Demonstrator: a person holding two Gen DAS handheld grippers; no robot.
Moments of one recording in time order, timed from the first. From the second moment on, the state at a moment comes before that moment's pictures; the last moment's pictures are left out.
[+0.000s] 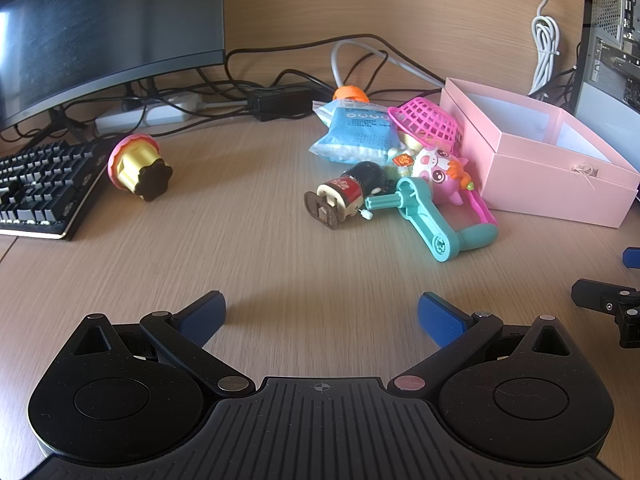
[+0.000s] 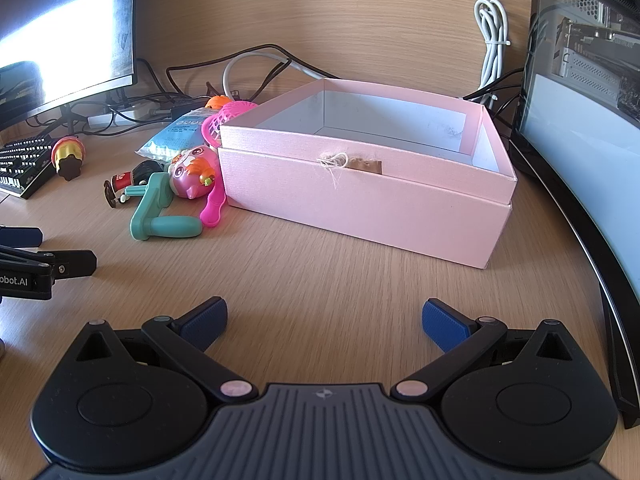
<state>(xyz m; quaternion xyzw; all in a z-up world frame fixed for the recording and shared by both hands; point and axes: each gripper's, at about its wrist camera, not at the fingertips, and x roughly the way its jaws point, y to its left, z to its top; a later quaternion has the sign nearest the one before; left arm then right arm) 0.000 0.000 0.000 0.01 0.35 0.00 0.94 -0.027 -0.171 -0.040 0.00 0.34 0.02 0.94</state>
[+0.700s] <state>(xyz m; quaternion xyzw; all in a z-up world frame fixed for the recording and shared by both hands) 0.013 0.055 0.032 0.05 0.30 0.05 0.95 -0.020 -0.171 -0.029 0.00 0.40 0.01 0.92</state>
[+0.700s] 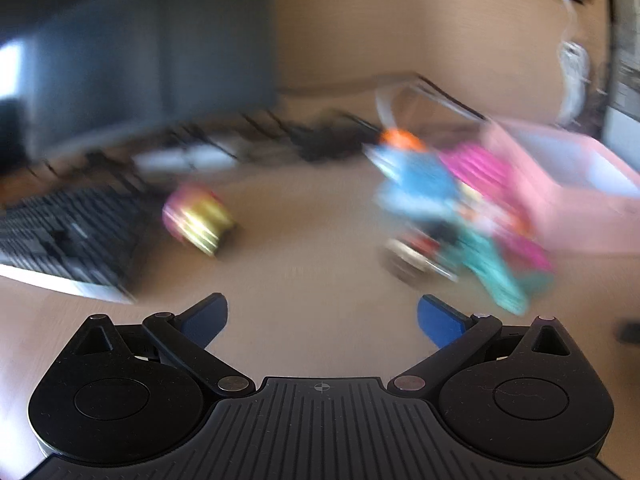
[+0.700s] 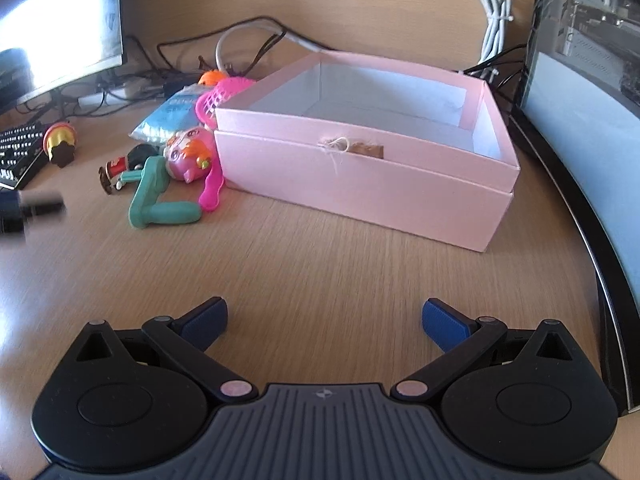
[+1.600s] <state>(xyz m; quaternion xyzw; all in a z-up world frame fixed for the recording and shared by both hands) 0.039 0.064 0.031 0.12 0.35 -0.01 0.93 0.060 -0.051 -0.014 -0.02 0.40 0.14 0.90</state>
